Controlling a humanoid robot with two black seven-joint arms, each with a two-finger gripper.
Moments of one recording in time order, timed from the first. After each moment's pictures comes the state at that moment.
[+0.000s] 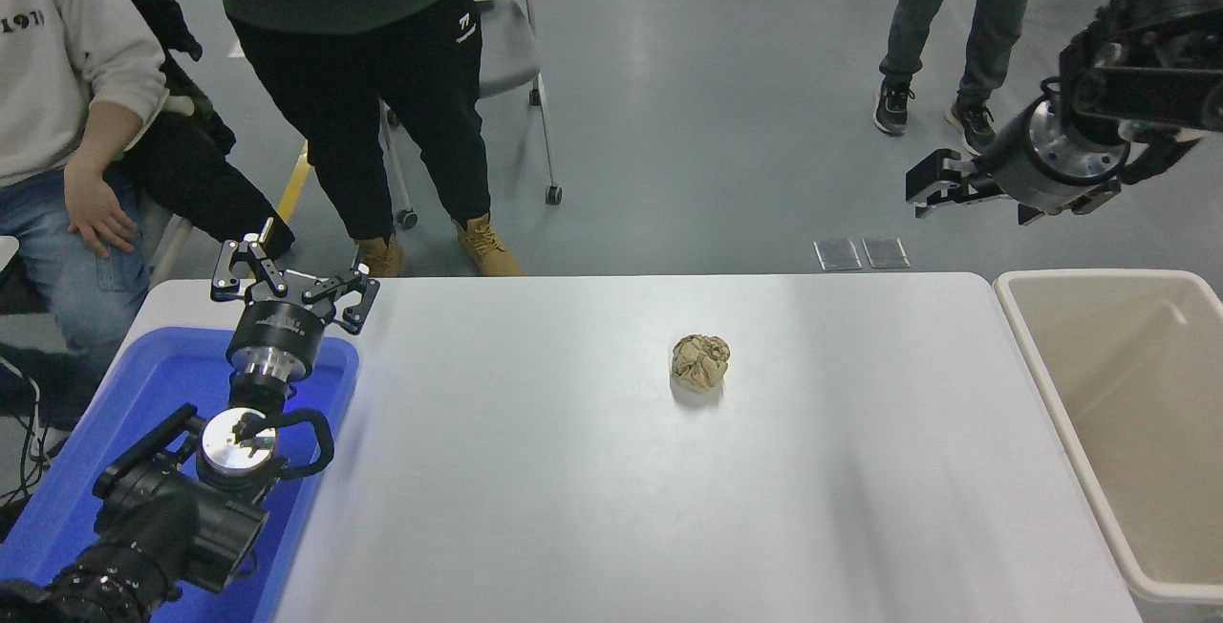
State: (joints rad) left arm -0.56 0.17 -1.05 -0.50 -0.25 -0.56 -0.25; right arm 2.07 -0.32 -1.18 1.17 -0.21 0.71 -0.17
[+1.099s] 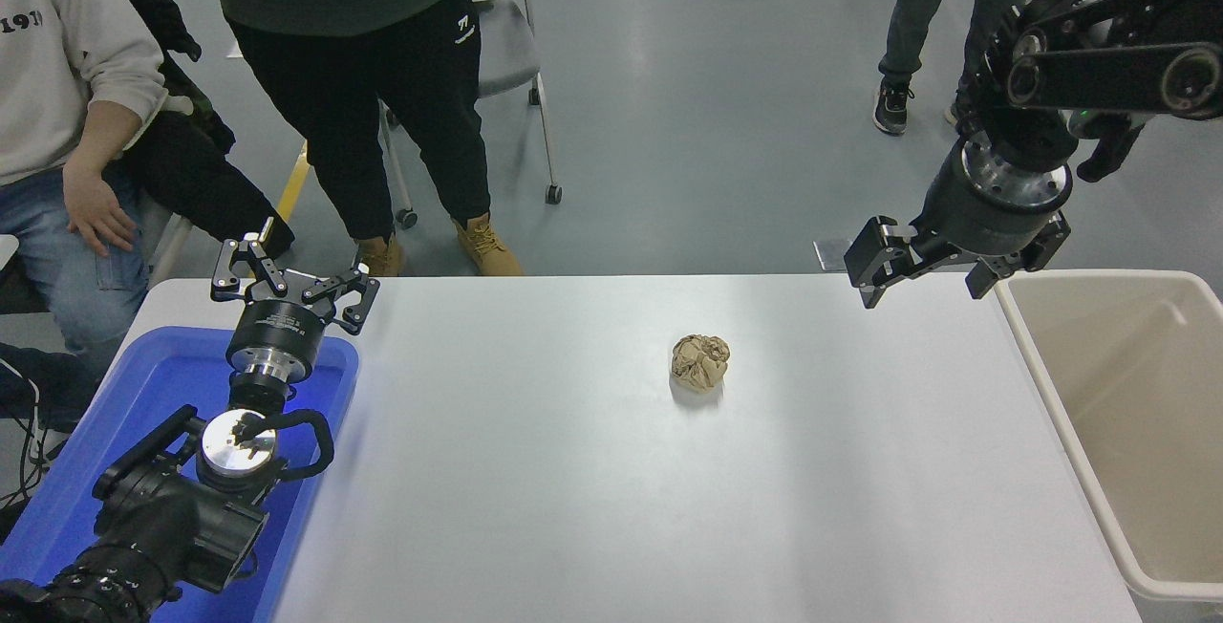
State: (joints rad) left arm -0.56 0.17 -1.05 -0.50 -0.25 -0.56 -0.25; right arm 2.07 -0.28 -1.16 1.22 -0.19 0.78 -0.17
